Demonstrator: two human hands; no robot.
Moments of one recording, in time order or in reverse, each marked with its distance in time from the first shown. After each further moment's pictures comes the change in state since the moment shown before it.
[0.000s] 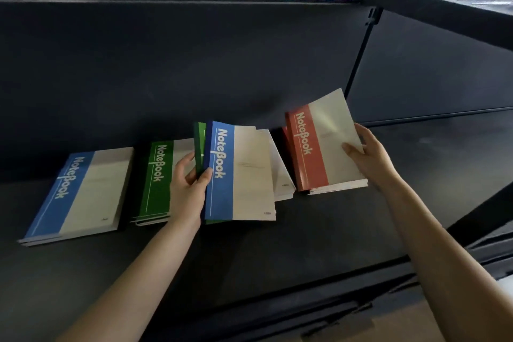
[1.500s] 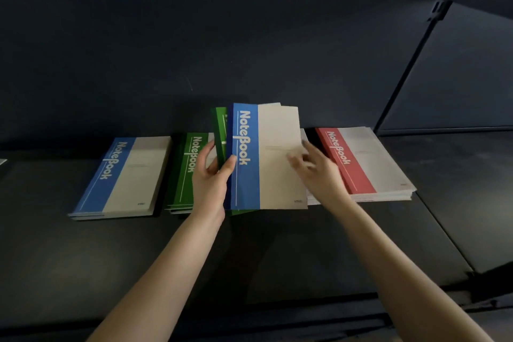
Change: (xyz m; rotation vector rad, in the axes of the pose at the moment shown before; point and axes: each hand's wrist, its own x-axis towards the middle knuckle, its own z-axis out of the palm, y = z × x) left_hand 0.004 0.013 -0.011 -0.166 0.071 -0.013; right_hand -0.045 -0.065 0.132 -0.017 -0.263 -0.080
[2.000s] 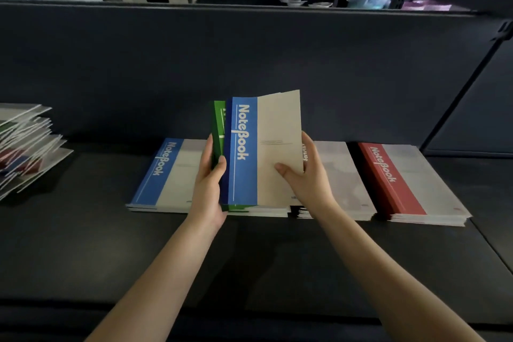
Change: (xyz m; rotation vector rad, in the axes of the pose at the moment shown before) left_hand 0.006 0.033 -0.075 -0.138 -0.099 0.050; right_hand -0.005 -0.062 0.080 0.263 -0.026 -0.141
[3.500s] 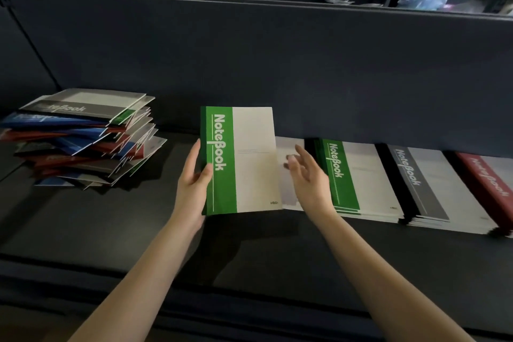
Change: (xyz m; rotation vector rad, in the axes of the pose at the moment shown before) left_hand 0.013 0.066 -0.233 0.191 0.144 0.062; right_hand -0.020 -0.040 0.203 -0.056 -0.038 0.027
